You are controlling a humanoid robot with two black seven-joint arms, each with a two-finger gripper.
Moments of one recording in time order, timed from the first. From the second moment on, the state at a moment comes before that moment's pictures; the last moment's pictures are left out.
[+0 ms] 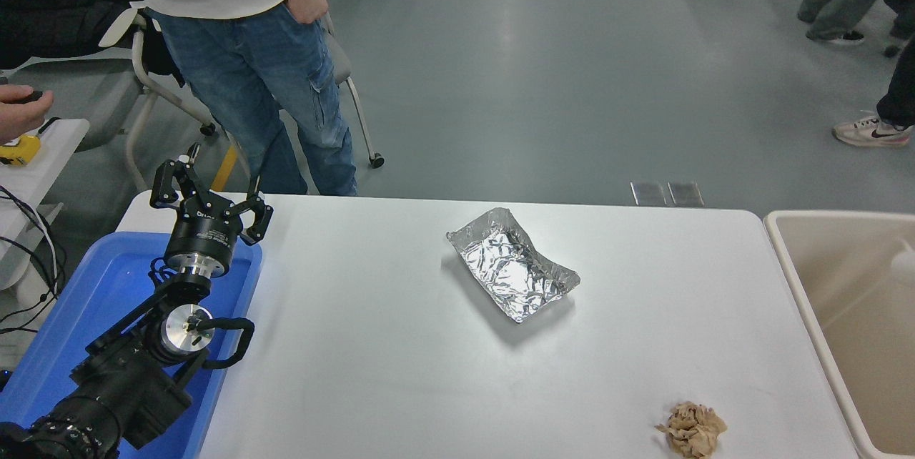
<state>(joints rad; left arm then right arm) -0.54 0.24 -1.02 -0.53 0.17 -0.43 -0.60 0.59 -0.60 0.40 0.05 -0.33 0.17 0.17</state>
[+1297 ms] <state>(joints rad) -0.54 0.24 -1.02 -0.53 0.17 -0.43 -0.60 0.54 -0.42 0.39 -0.08 -0.14 0.00 0.17</state>
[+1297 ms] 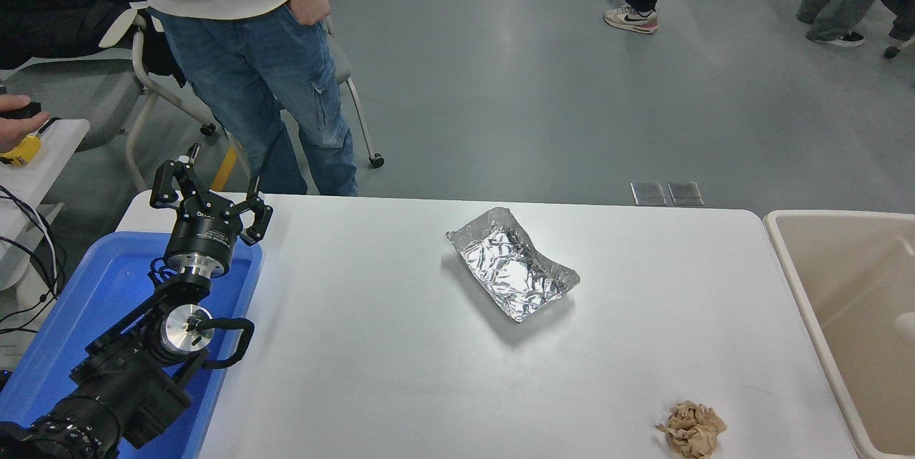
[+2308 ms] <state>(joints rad) -0.54 0.24 -1.02 -0.53 0.17 -0.43 -0.60 0.58 -0.46 0.46 -0.04 -0.06 0.01 0.17</state>
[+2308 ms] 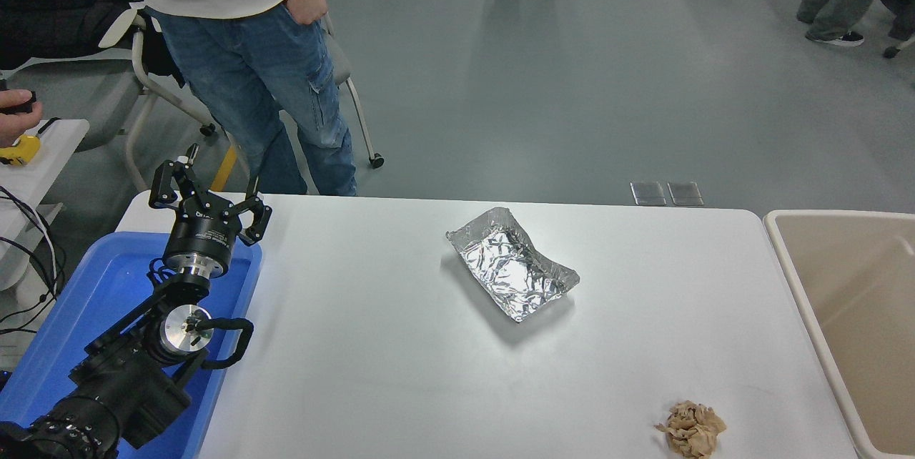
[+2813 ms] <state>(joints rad) -0.54 0.24 -1.02 -0.53 0.17 -0.43 -0.60 0.53 -0.67 0.72 0.48 -0.05 0.03 0.25</state>
